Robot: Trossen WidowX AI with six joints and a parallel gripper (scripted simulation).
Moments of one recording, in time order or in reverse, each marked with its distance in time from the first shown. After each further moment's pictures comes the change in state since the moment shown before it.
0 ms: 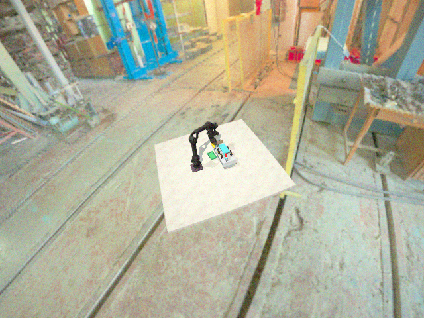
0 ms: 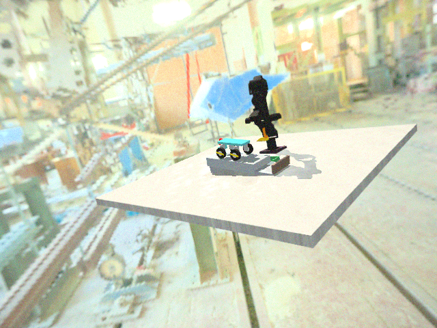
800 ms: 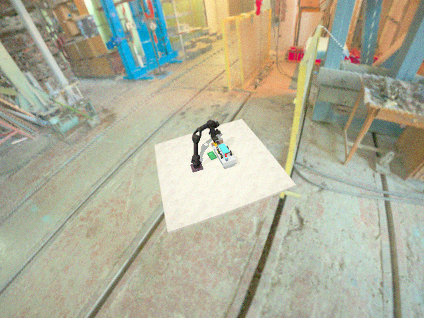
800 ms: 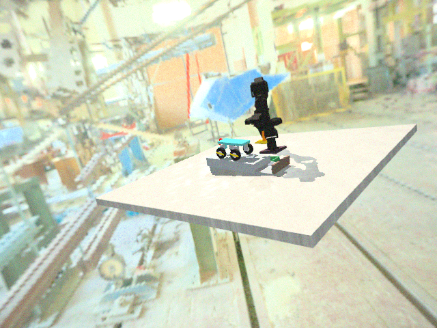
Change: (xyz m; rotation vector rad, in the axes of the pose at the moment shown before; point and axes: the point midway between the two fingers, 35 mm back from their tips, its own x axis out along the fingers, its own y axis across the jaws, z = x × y) arm 0.008 0.014 0.030 0.010 0.003 -0.112
